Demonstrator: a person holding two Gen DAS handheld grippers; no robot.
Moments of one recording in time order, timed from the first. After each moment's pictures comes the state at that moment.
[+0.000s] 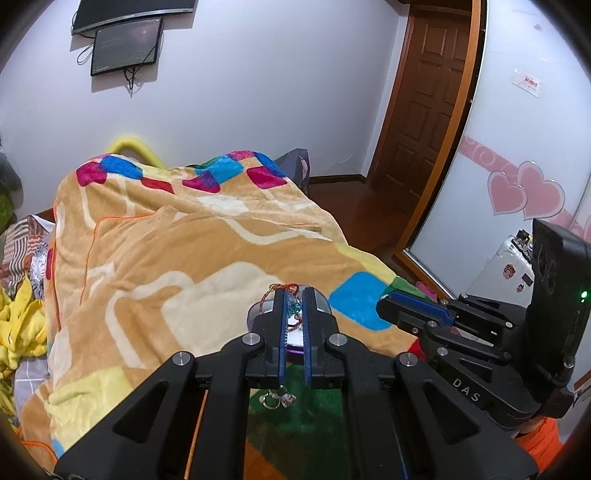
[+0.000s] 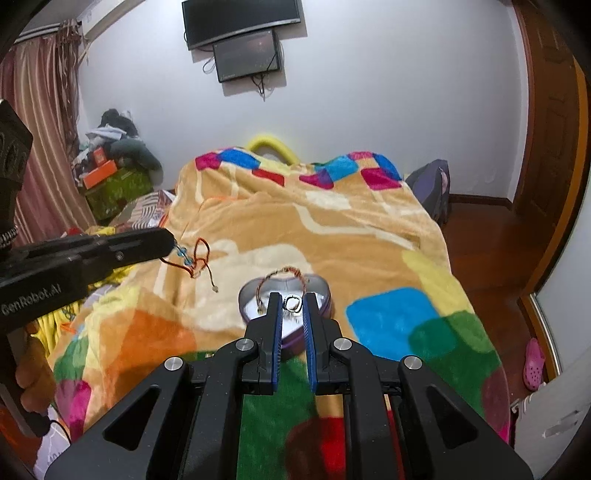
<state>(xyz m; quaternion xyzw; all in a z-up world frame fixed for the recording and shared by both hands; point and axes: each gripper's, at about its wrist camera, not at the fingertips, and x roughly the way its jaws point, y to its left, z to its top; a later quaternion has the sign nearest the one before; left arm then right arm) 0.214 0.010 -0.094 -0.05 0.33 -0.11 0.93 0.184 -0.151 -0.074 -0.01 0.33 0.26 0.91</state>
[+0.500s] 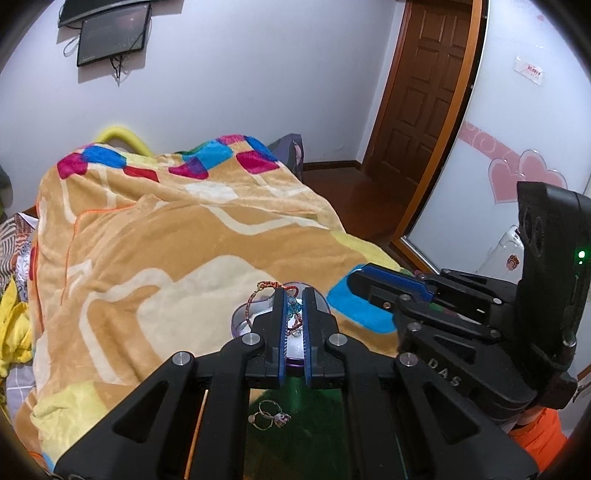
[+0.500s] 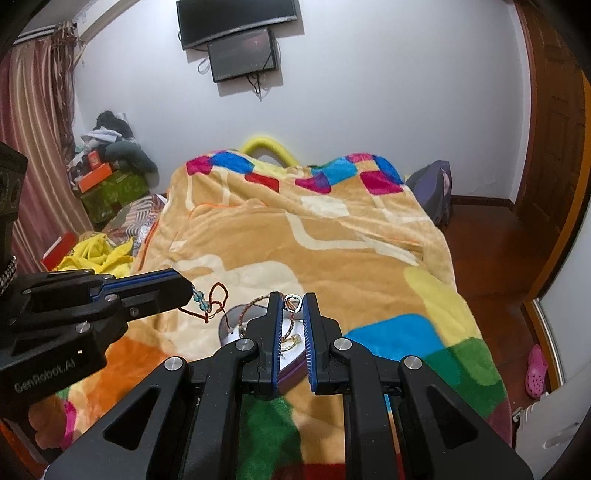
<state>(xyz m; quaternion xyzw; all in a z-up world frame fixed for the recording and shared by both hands) 0.249 -0.002 -0.123 -0.04 0.36 -0.13 0.92 0.220 -0.143 -0.089 -0.02 0.34 0.26 0.90</state>
